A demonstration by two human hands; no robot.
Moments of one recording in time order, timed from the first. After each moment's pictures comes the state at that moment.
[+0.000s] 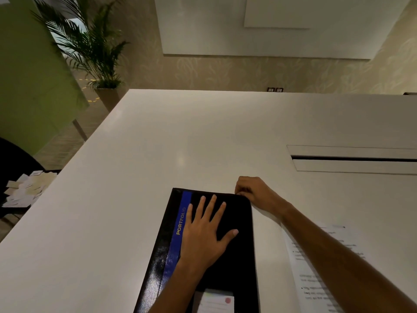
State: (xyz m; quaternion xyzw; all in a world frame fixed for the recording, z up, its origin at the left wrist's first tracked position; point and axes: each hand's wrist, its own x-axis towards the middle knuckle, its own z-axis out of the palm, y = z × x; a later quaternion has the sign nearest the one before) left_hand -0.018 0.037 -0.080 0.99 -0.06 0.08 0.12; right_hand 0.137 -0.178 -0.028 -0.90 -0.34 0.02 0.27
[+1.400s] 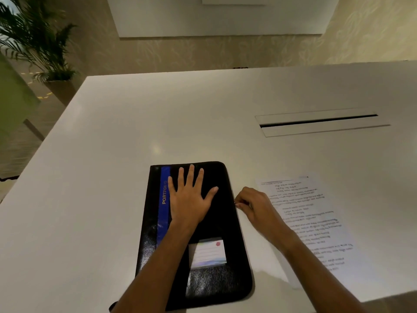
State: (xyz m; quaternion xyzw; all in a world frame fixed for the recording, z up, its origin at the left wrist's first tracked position) left_hand -0.008 0.032 -0.065 0.99 -0.05 0.05 0.10; right_hand -0.051 -0.205 -0.047 -0.93 -0.17 -0.06 0.32
